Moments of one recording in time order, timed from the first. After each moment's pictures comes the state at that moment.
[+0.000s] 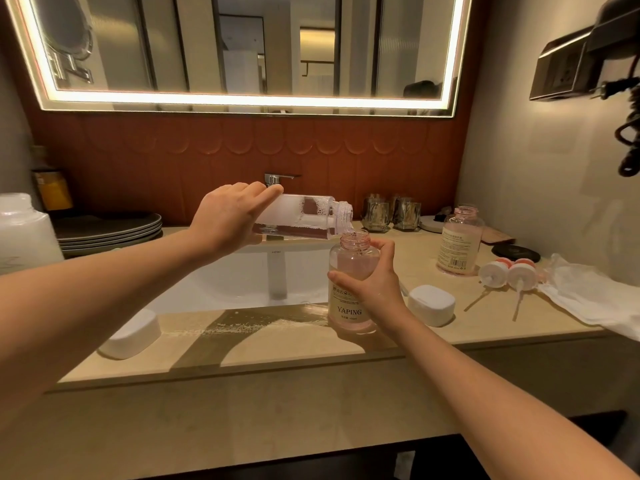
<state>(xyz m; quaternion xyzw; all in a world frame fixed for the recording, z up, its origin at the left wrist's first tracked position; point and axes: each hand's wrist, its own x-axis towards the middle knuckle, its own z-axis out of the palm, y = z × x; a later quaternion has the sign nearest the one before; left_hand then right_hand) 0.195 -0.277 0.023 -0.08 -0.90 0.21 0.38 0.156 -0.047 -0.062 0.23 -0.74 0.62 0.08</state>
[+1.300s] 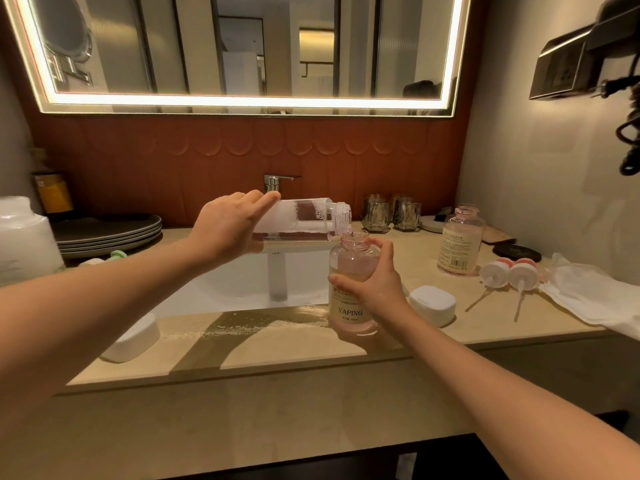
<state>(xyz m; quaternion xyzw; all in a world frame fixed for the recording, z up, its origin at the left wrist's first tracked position) 0.196 -0.274 0.017 -0.05 -0.92 0.17 0.36 0.149 -0.044 -0.062 0.23 -0.75 0.62 0.07</state>
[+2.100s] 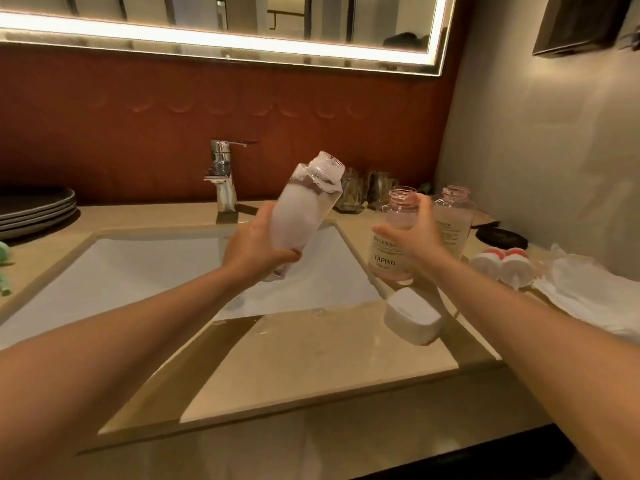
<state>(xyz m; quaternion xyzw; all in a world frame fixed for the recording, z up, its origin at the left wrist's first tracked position) 0.077 -0.212 -0.061 0.04 -0.91 -0.32 0.27 0.011 0.014 -0.039 0.07 -0.82 0.55 0.13</state>
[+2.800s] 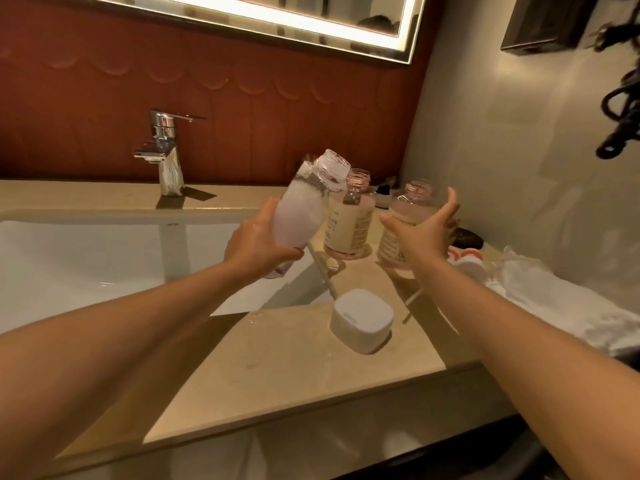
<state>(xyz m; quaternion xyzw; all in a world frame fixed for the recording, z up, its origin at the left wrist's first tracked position) 0.026 -0.145 -0.078 0.02 -0.90 -0.35 0.25 -0.028 0.071 -0.053 -0.06 -0.81 0.52 0.26</state>
